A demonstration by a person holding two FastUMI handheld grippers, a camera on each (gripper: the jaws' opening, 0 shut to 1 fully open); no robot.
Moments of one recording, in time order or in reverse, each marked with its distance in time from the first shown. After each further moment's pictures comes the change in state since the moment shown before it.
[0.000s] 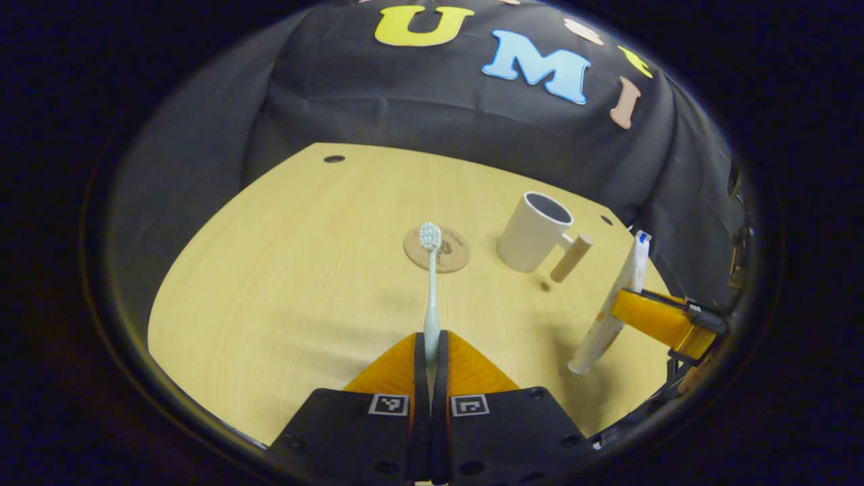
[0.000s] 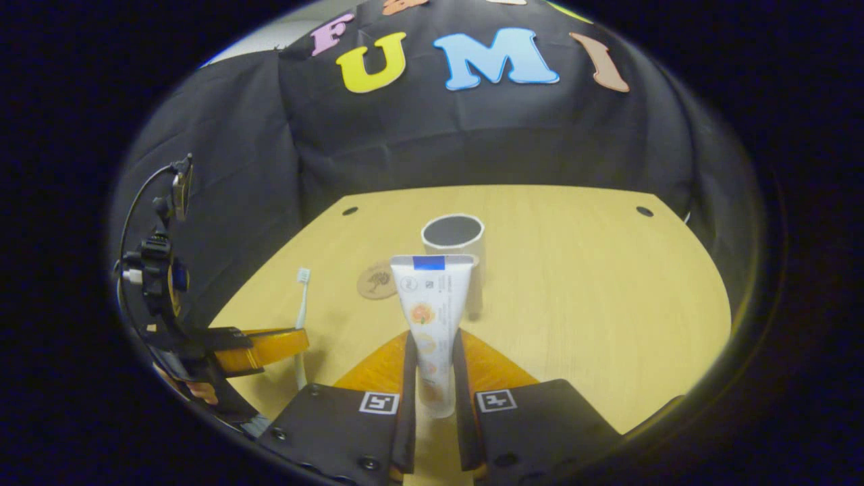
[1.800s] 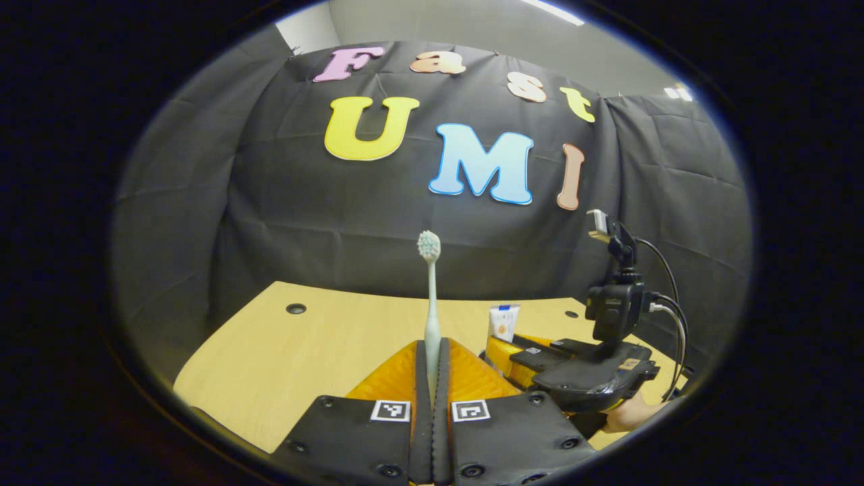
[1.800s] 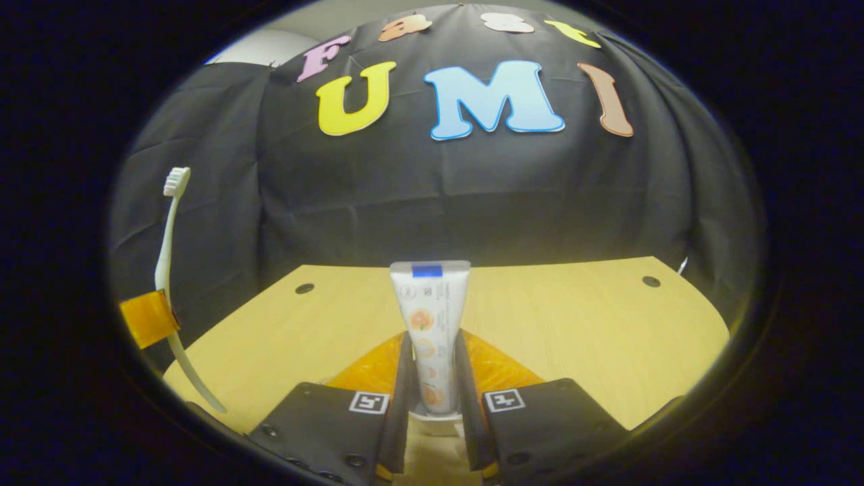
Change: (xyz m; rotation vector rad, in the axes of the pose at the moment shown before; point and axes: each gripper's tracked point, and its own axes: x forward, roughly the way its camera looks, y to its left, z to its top) left arm -0.026 -0.057 0.189 0.161 -0.466 -0.165; right arm 0.138 -0.014 0.096 -0.021 -0.201 -0.140
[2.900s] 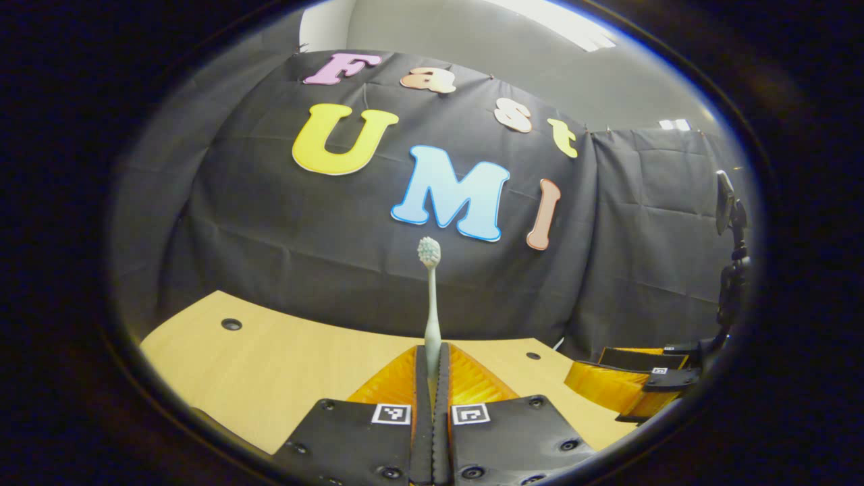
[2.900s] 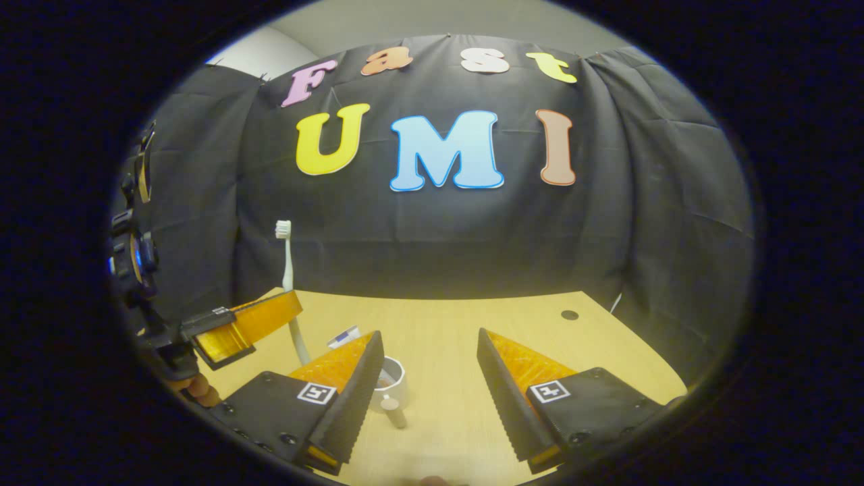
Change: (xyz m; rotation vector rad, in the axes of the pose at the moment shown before) left arm 0.077 -0.067 0.039 -0.112 -0.149 -0.192; right arm -0.145 -0.065 0.070 -0.013 -0.149 -0.184
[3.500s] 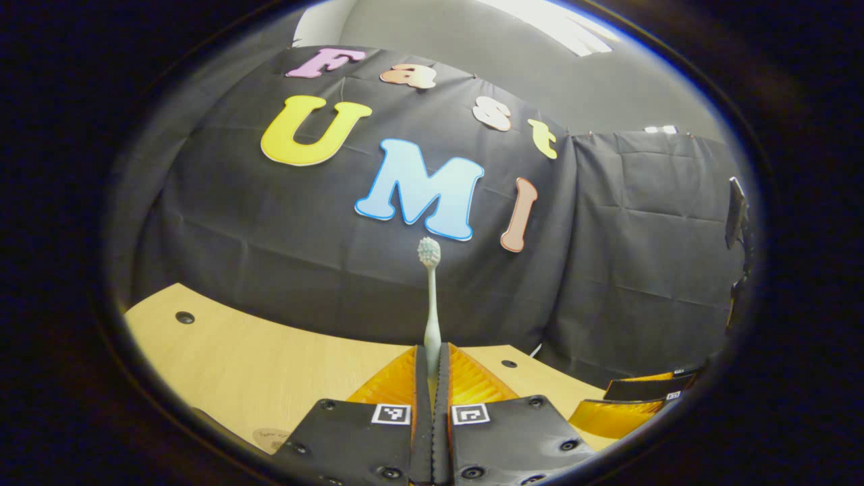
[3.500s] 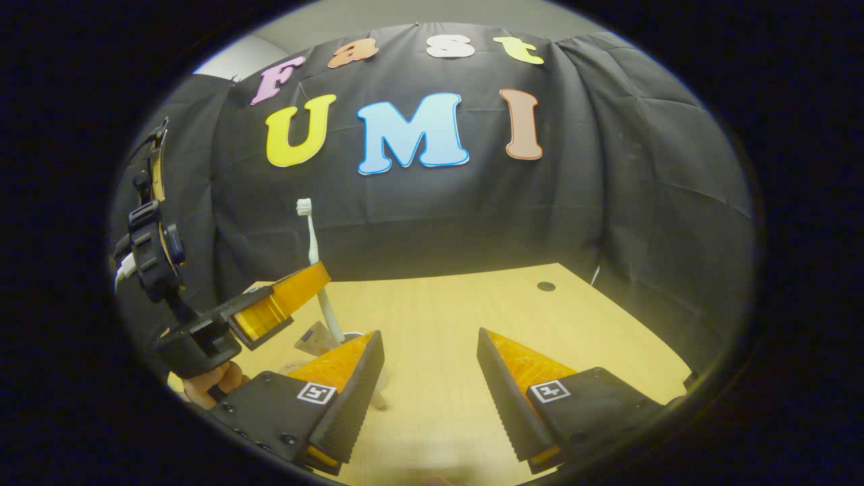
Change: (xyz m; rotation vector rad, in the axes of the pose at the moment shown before) left arm 0.055 -0.045 -0.019 -0.012 -0.034 -0.098; right arm -0.011 -0.028 -0.039 0.072 0.087 -0.082
